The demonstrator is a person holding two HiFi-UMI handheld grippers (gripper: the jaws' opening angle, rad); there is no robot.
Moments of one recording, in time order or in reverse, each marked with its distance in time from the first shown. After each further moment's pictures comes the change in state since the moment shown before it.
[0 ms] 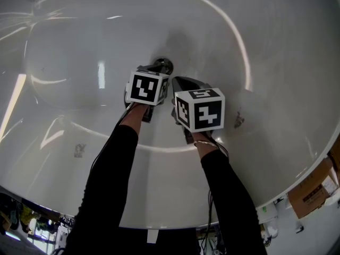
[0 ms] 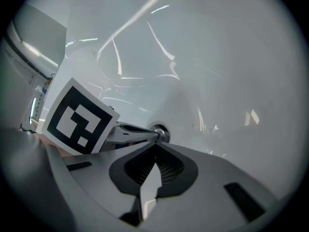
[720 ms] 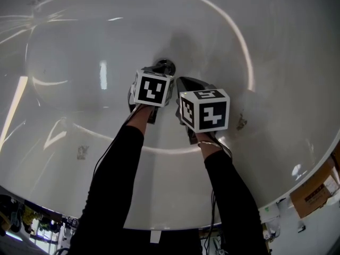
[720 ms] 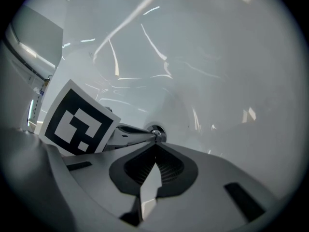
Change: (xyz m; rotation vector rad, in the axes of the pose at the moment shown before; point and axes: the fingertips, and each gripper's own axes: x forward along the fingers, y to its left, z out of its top) left arm 0.003 0.003 0.001 0.030 0.020 0.055; right arm -0.001 -0.008 0.003 0.020 -0.003 -0.020
